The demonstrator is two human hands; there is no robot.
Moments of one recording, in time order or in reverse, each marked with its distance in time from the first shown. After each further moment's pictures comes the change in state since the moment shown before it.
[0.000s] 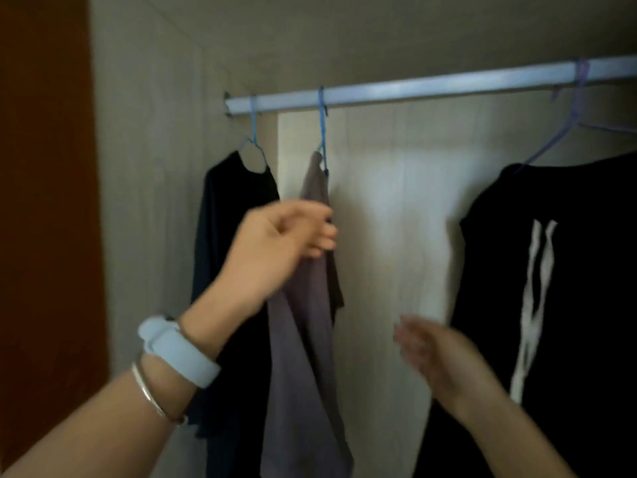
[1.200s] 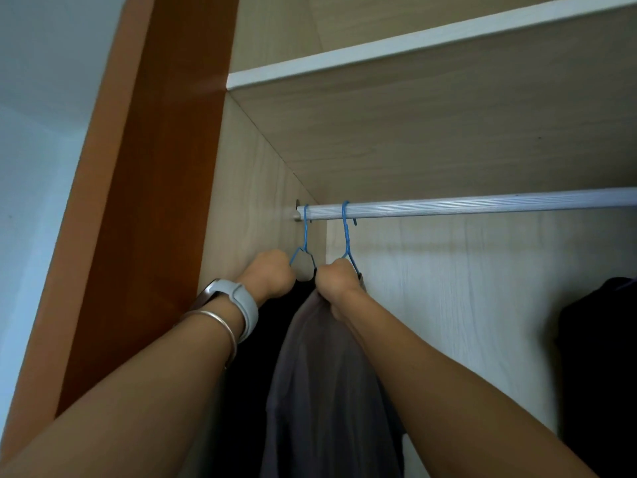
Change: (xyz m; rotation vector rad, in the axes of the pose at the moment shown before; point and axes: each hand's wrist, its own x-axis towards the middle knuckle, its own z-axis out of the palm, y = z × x) left_hand 0.194 -0.046 -0.163 1.112 -0.048 -0.174; right_hand 0.139 -0.101 0.319 -0.608 0.025 -0.388
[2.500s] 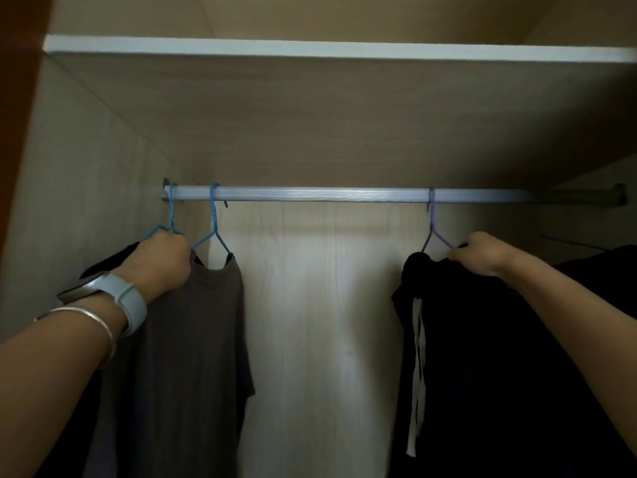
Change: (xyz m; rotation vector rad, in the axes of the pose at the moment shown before) left_hand -0.059 0.077 0.002 0.217 0.055 0.045; right_hand -0.095 0.028 -0.370 -0.878 0.336 0.192
